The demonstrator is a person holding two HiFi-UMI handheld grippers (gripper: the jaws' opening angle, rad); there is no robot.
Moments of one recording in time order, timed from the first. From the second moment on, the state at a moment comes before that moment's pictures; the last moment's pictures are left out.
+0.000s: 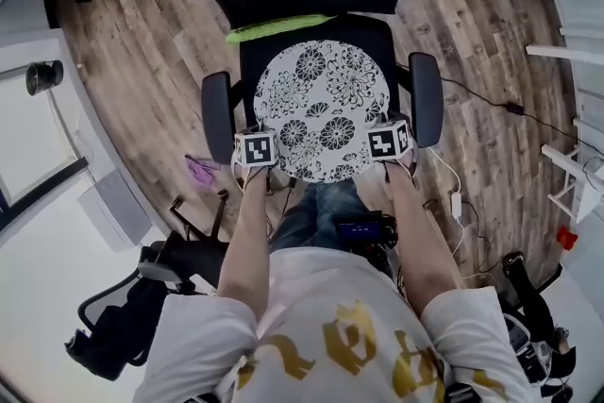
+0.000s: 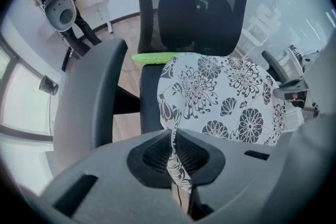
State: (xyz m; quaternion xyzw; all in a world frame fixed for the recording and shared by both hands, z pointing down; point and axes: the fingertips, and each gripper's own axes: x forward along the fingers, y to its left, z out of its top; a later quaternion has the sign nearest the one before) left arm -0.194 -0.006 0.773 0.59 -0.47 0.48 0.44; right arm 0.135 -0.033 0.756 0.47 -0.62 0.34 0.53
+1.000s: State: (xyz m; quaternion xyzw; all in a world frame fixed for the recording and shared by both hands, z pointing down) left arm -0.189 -0.014 0.667 0.67 -0.46 0.44 0.39; right arm 0.146 -0.013 0.648 0.52 -0.65 0.33 0.44
